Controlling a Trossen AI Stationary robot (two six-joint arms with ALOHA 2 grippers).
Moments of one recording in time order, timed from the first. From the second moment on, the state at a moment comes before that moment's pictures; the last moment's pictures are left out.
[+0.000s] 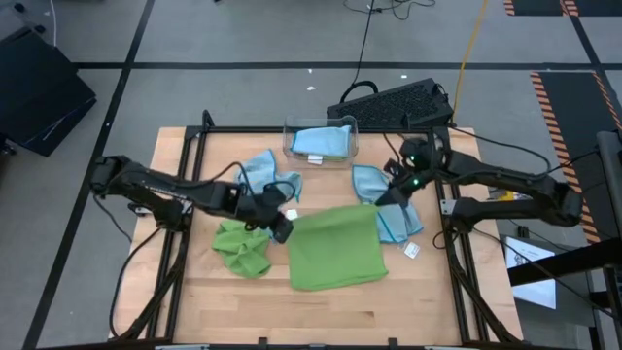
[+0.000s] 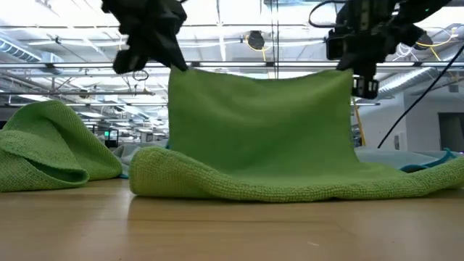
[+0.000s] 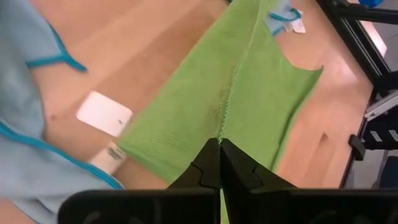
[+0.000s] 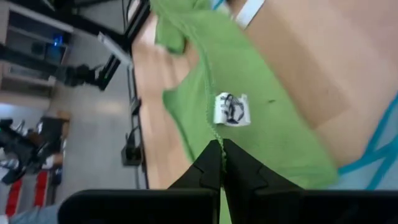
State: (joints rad) left arm -0.15 1.39 1.02 -0.47 -0.12 -0.95; right arm -0.46 0.97 0.66 -0.48 -0.73 0.50
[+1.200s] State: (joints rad) left arm -0.39 1.65 1.02 -0.30 -0.20 -1.11; right arm 0.07 0.90 0.33 -0.20 -0.53 1.14
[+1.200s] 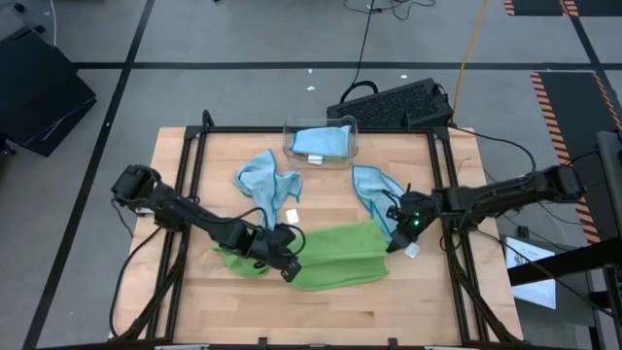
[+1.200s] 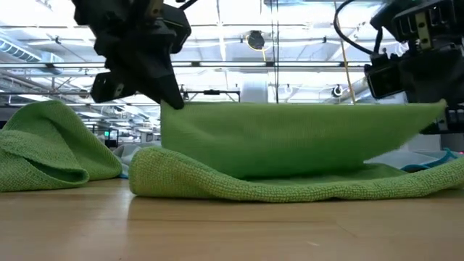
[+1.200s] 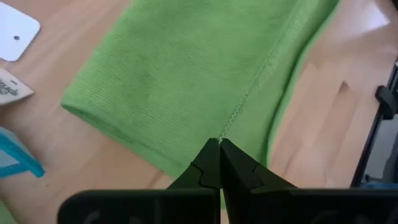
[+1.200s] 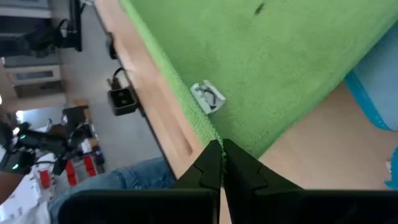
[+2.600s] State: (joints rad) left arm -0.49 1.72 1.02 -0.27 -0.26 -1.19; right arm 0.43 1.14 0.22 0.23 -0.25 1.43
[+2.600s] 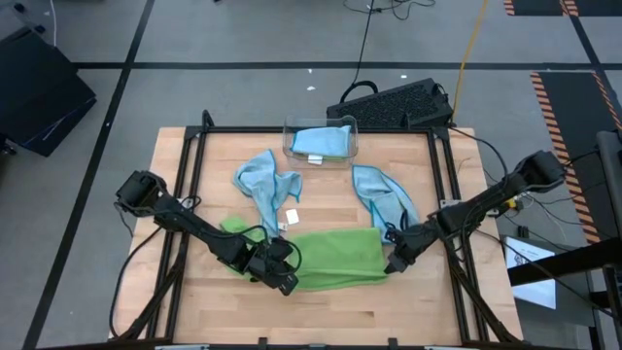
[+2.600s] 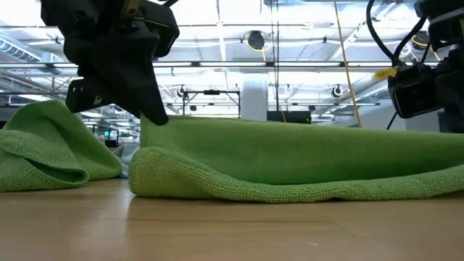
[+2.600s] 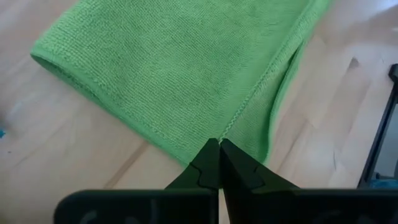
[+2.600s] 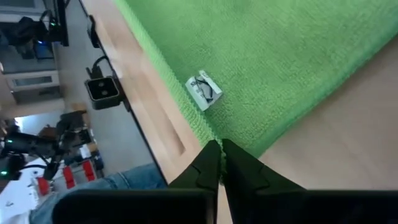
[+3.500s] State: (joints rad) left arm -0.50 1.70 1.02 -0.04 -0.15 -1.30; right arm 0.47 1.02 0.22 0.31 -0.21 1.67
